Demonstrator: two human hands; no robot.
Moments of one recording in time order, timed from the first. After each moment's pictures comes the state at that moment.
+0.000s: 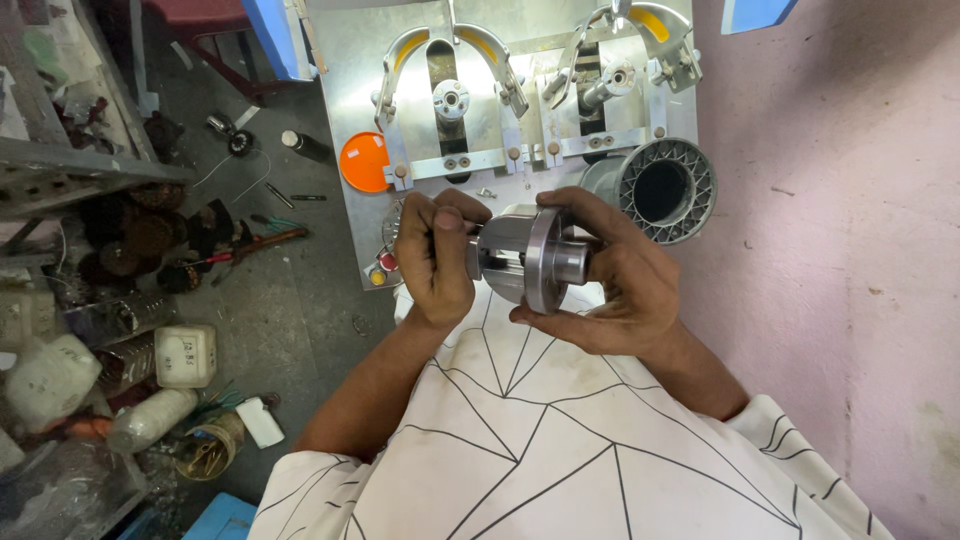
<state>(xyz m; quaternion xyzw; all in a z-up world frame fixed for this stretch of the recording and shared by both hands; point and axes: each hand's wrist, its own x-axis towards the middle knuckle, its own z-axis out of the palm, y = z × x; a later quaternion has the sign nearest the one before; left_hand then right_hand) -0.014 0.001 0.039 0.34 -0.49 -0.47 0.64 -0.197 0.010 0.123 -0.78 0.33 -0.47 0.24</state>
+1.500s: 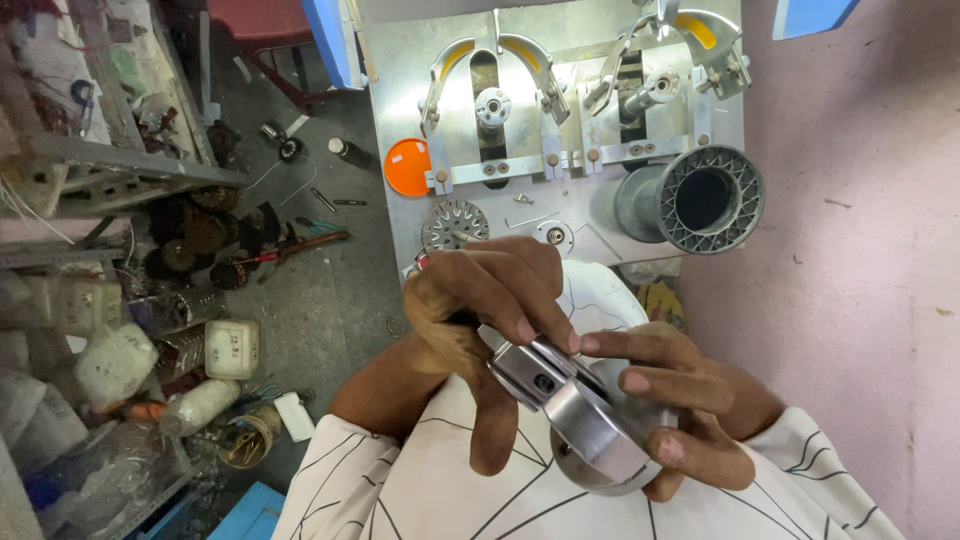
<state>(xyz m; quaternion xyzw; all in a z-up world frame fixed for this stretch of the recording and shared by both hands) 0.002 -0.007 0.123 -0.04 -0.53 -0.54 0.66 -0.190 0.076 0.092 -0.76 0.12 -0.61 0.18</state>
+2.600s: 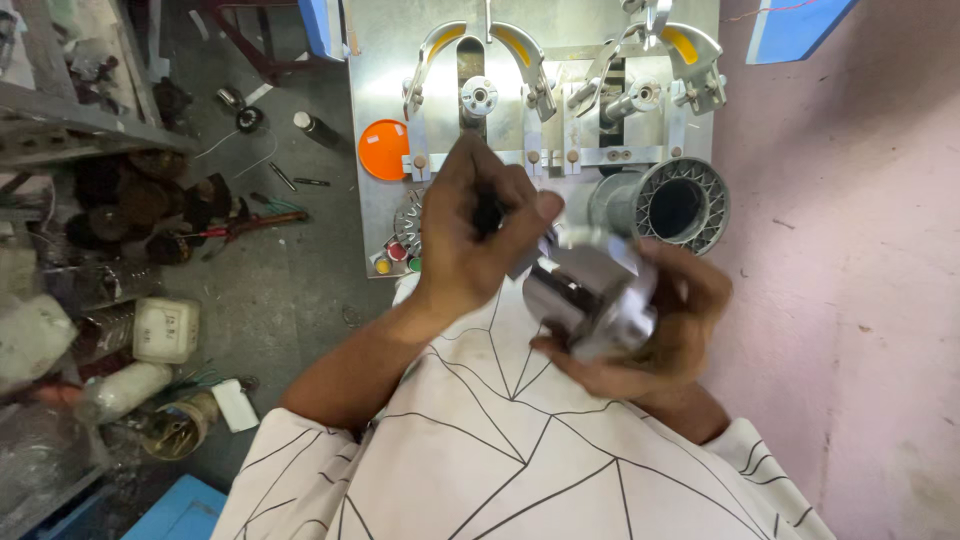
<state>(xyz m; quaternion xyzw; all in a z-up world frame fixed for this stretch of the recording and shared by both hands) 0.000 -0.011 0.086 0.27 -0.38 -0.66 0.58 -0.183 0.058 0.112 -0.76 0.38 -0.51 0.11</state>
